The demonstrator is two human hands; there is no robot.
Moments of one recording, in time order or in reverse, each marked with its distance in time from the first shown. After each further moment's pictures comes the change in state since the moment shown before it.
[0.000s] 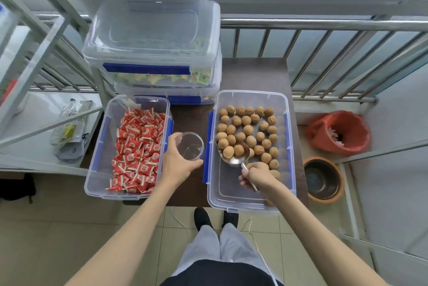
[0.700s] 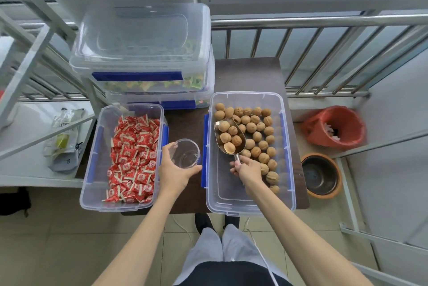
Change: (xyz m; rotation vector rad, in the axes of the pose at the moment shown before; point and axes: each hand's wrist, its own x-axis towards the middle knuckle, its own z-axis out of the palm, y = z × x) left_hand -0.004 -0.004 0.004 -0.095 0.030 -0.101; right_hand 0.028 -0.001 0.032 0.316 0.273 -0.097
